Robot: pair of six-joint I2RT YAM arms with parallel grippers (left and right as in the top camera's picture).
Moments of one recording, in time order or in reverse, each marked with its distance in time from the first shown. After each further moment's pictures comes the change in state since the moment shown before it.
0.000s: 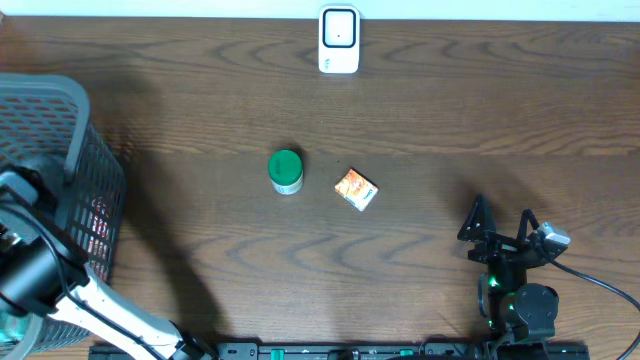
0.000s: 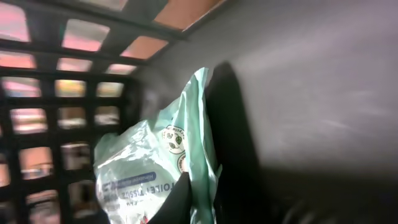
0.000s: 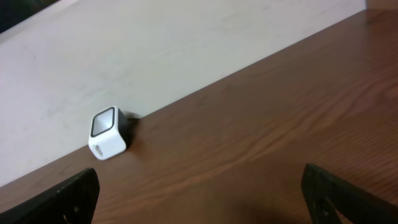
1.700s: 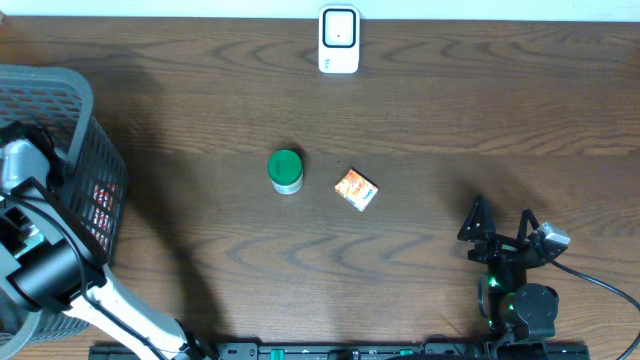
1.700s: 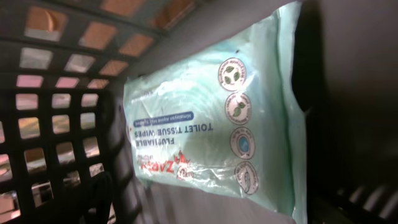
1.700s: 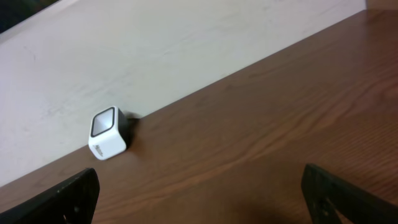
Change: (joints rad) left arm -0.138 -0.056 0.093 -0.048 0.125 0.033; right arm 0.000 0.000 0.000 0.000 0.000 0.000
